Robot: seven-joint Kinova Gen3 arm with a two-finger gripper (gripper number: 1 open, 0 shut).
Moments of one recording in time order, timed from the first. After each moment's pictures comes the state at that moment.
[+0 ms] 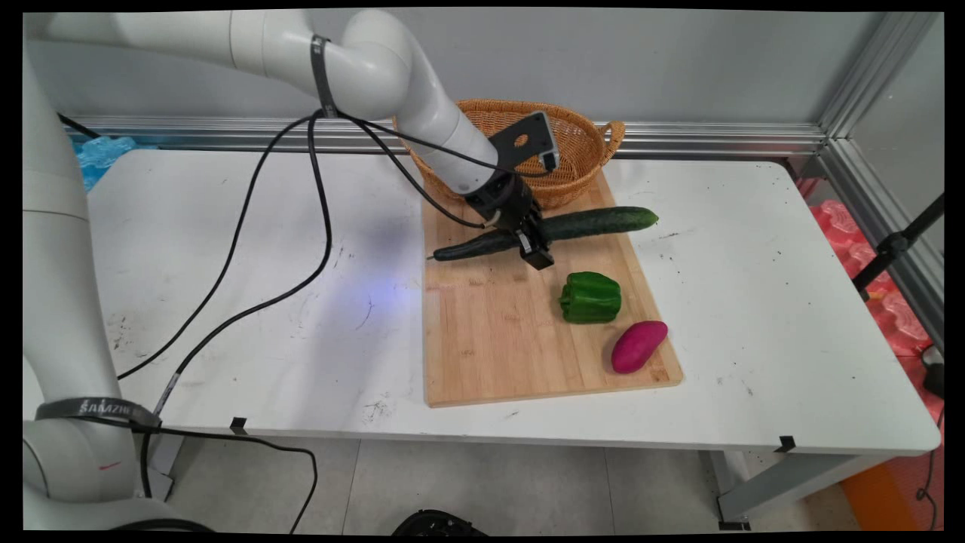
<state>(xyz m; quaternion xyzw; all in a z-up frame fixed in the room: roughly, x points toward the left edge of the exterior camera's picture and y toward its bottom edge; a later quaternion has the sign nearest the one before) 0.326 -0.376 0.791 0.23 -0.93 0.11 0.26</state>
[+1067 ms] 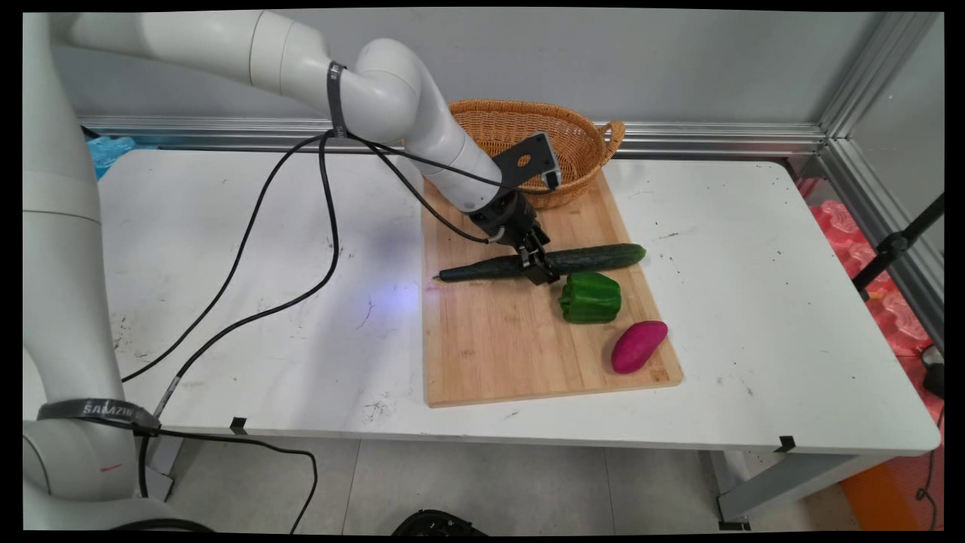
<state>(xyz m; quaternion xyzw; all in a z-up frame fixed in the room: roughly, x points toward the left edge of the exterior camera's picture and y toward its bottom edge) 0.321 -0.377 0.765 0.25 -0.93 0.10 0.27</state>
